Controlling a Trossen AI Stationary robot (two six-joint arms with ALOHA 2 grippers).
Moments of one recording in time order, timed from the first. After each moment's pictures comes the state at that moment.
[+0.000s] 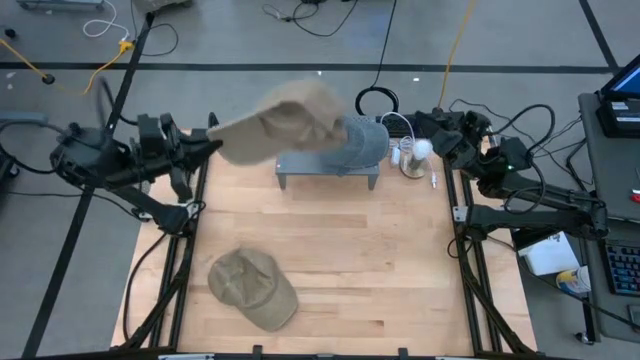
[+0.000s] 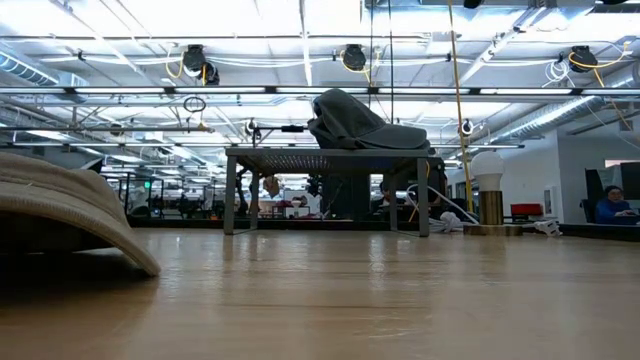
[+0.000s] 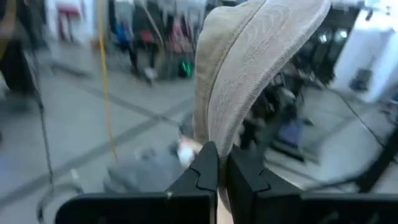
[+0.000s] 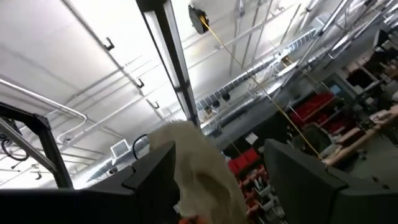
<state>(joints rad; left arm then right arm) -0.41 0.95 1.56 -0.63 -0.80 -0.23 -0.34 0.75 0.71 0.67 0.01 0.72</state>
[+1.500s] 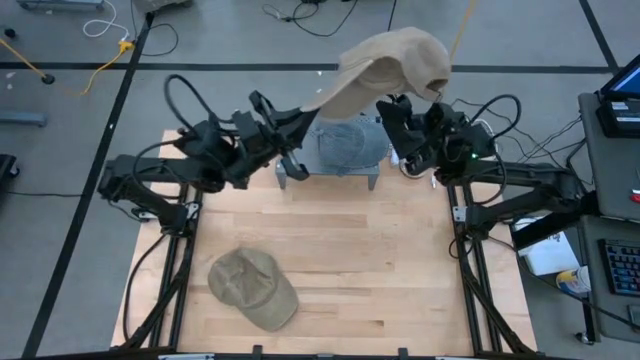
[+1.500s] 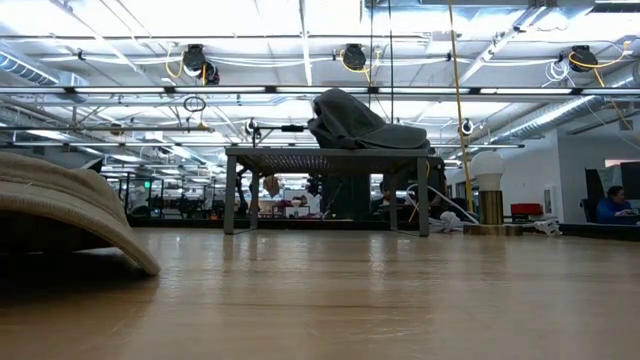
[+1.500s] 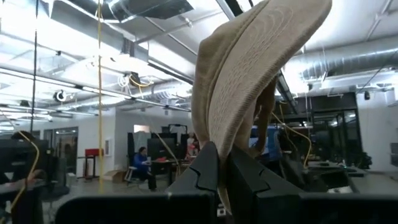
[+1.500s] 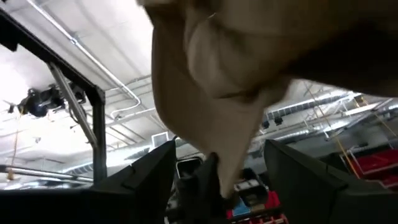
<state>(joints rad) -0.06 1.46 1.56 0.51 -0.43 0.31 -0.20 1.23 1.08 0.98 -0.11 0.43</state>
